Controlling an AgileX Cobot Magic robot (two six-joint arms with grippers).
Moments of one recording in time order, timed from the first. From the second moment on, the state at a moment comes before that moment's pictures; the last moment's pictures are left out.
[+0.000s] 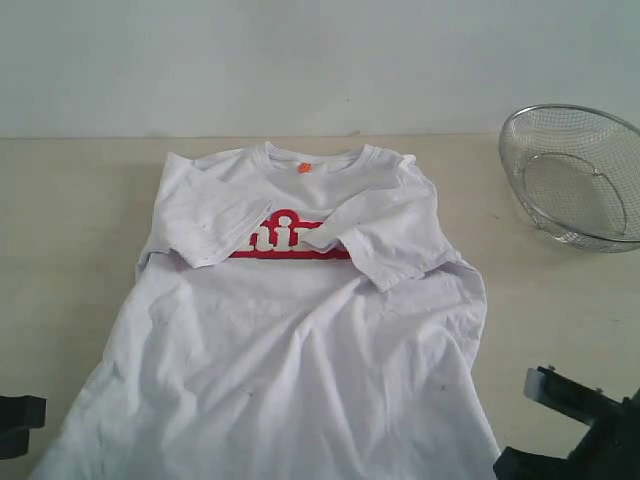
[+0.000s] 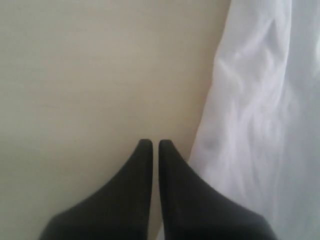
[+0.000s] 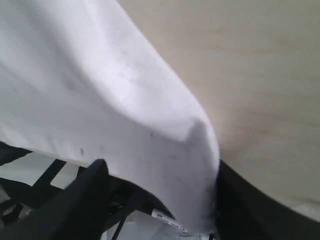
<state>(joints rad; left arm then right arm) 0.07 1.35 -0.24 -1.01 0.29 0.85 0.01 1.68 -0.44 0.71 0.89 -0.36</state>
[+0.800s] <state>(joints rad) 0.07 1.35 -0.24 -1.02 0.26 0.85 0.01 1.54 -0.58 1.21 0.98 -1.06</state>
